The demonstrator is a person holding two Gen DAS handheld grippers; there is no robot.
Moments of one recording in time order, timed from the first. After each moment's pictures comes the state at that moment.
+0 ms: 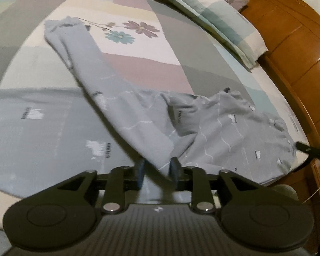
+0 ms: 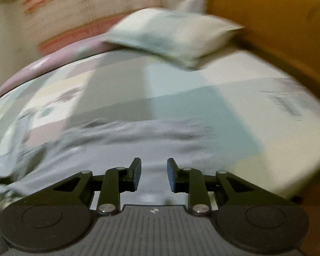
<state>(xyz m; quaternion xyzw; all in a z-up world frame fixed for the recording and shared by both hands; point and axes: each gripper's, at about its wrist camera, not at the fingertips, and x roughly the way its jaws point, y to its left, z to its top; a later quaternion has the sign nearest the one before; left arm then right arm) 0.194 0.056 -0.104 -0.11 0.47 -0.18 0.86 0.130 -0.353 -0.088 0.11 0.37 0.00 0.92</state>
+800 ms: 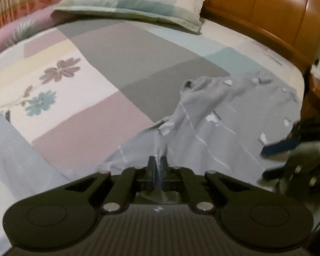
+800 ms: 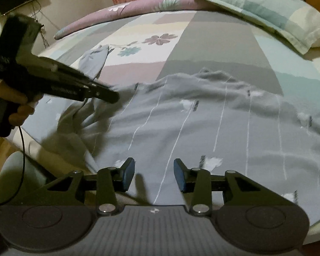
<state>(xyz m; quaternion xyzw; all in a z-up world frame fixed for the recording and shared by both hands) 0.266 -0.042 -0.103 0.13 0.41 -0.34 0.84 0.160 -0.247 -0.113 0.04 0.42 0.16 0.89</state>
